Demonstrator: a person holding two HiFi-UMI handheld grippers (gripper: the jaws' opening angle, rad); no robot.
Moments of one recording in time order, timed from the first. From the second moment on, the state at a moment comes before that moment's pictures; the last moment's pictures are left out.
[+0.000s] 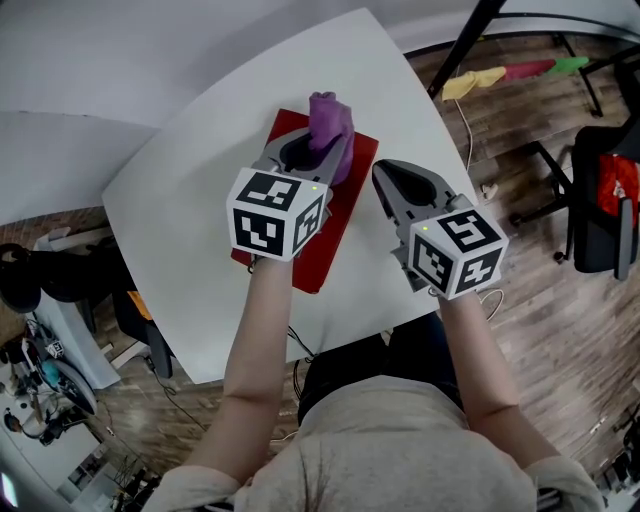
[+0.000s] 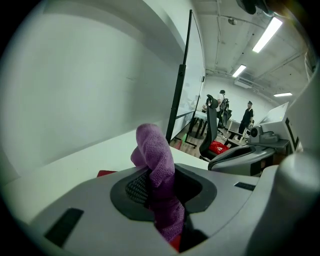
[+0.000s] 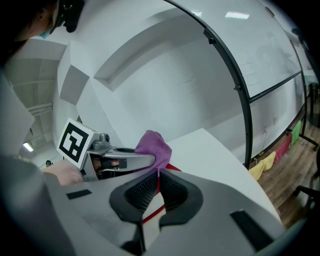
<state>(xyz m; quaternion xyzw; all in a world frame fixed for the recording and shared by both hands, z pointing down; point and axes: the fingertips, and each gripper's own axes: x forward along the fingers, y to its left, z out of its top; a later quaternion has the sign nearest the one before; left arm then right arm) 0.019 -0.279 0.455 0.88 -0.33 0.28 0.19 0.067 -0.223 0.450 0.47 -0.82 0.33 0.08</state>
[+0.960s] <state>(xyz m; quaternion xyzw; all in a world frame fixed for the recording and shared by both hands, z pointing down) 0.014 -0.258 0.459 0.89 -0.31 0.27 0.21 0.053 -0.199 0.461 0.45 -0.82 0.35 0.09</state>
